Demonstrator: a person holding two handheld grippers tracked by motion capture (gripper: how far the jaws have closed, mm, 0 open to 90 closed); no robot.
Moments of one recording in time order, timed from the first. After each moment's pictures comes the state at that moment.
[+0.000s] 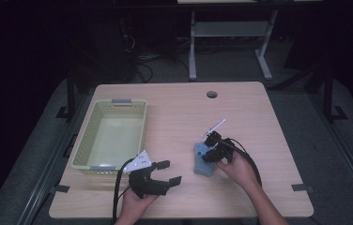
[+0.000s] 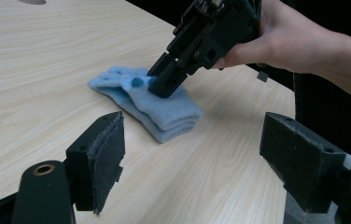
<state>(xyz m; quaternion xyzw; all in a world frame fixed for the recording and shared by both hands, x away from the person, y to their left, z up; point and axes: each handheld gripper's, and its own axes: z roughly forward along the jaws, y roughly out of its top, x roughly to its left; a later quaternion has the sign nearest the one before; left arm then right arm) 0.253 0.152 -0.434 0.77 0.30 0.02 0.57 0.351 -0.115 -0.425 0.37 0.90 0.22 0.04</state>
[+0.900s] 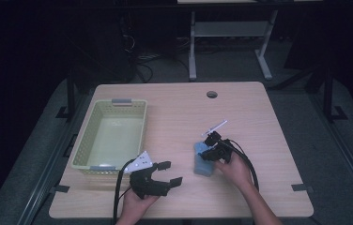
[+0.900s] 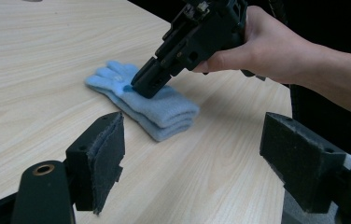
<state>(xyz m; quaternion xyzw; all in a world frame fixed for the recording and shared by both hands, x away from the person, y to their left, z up) 0.252 0.149 -0.435 0.77 0.30 0.02 0.56 0.356 -0.116 -0.438 0.39 0.88 0.26 0.03</state>
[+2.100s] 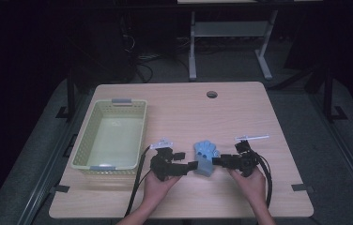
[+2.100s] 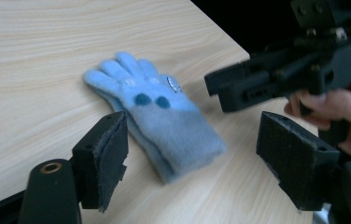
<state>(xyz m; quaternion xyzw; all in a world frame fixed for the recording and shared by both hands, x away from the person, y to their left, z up) 0.307 0.094 -0.441 0.76 0.40 -0.04 0.51 0.311 -0.187 -0.444 0.53 0.74 0.41 -0.03</state>
